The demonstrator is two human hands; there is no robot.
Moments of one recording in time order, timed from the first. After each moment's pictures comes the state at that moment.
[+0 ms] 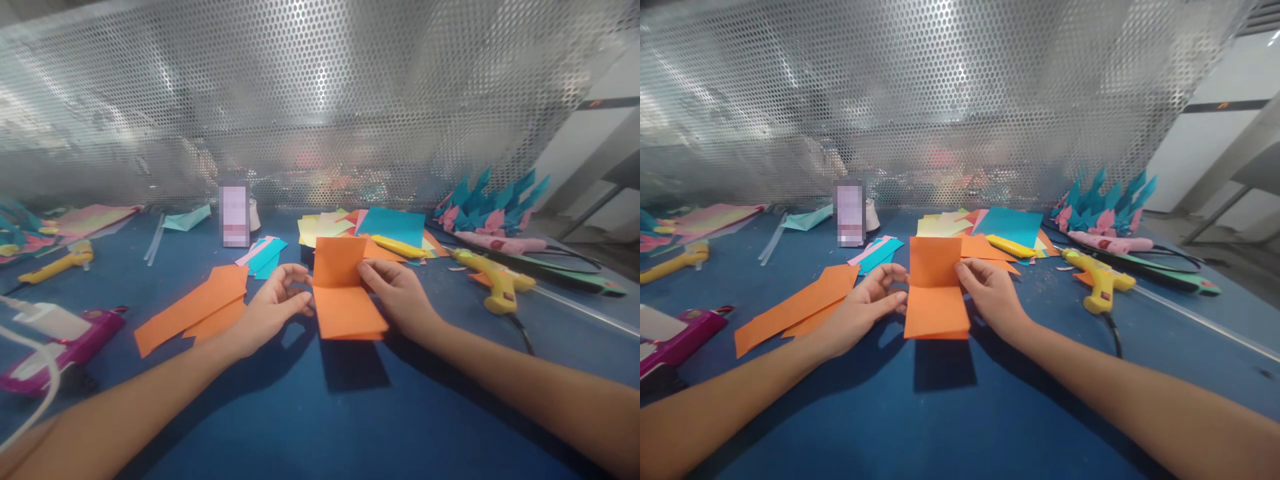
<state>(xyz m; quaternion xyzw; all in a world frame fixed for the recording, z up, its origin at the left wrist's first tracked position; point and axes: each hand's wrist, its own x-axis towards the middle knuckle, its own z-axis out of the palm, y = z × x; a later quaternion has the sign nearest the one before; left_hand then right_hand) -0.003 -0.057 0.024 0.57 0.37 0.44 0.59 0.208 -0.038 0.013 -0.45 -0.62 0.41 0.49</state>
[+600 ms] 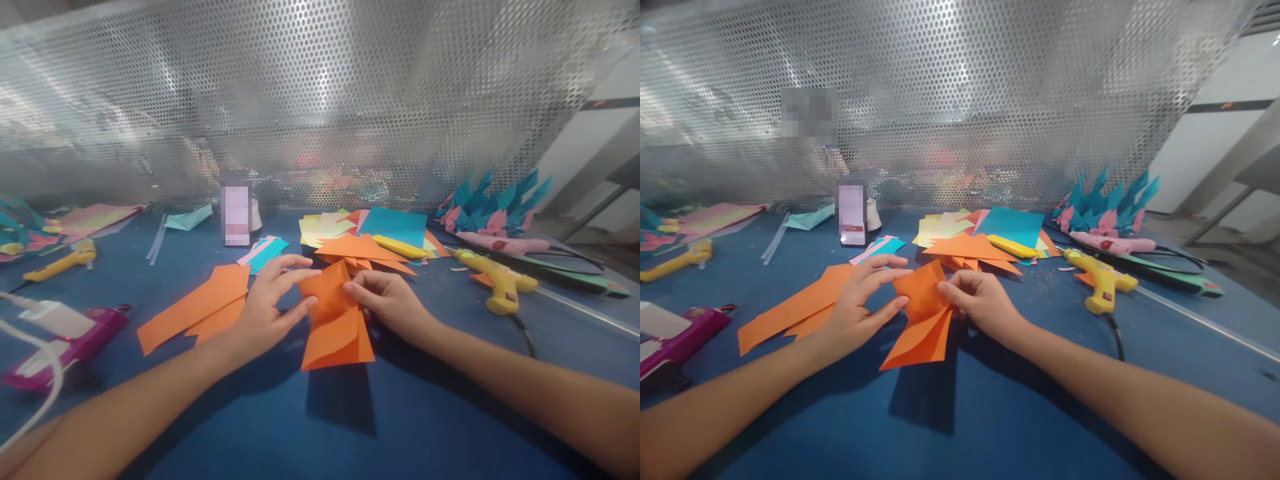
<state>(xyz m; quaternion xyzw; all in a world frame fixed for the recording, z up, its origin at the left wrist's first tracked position) -0.017 -0.055 0.025 0.84 0.33 0.43 0.09 0.202 -0.047 0.018 -0.42 -0.63 0.50 0.42</state>
